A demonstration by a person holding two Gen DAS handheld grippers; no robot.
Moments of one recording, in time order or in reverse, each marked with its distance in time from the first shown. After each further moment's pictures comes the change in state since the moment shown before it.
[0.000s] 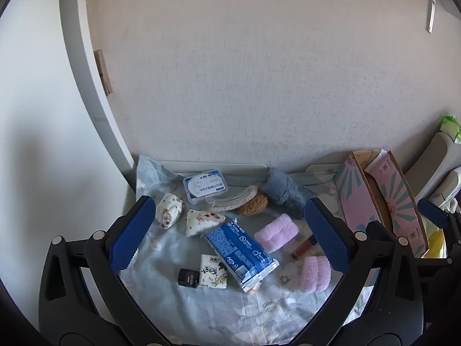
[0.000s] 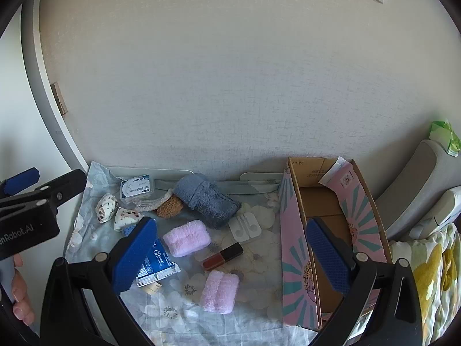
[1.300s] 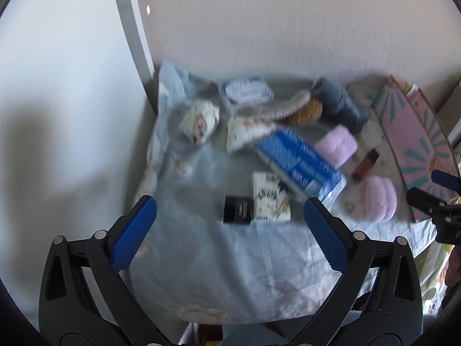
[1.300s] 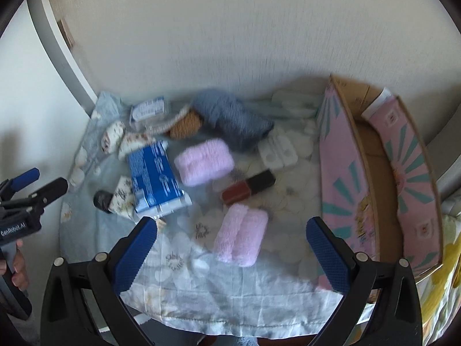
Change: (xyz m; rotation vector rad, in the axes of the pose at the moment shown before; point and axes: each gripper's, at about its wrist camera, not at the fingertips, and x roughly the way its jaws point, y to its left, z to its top) left arm 0.065 0.077 -0.116 0.006 0.246 0.008; right arm 0.066 0.011 -0.074 -0.045 0.279 0.145
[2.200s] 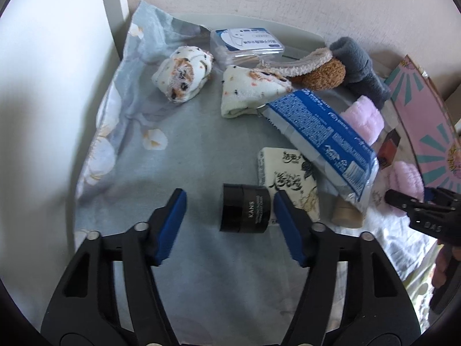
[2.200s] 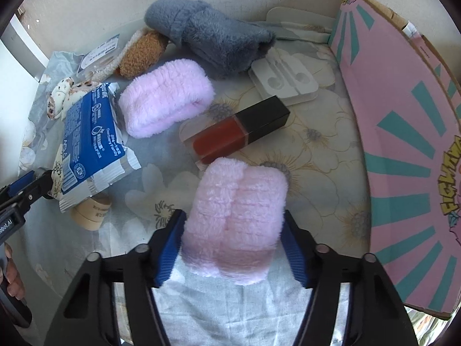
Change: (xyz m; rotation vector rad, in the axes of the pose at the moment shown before) left arm 0.083 0.013 -0.021 -0.030 0.080 -0.116; right arm 0.098 -0.015 -0.031 0.062 0.178 -0.054
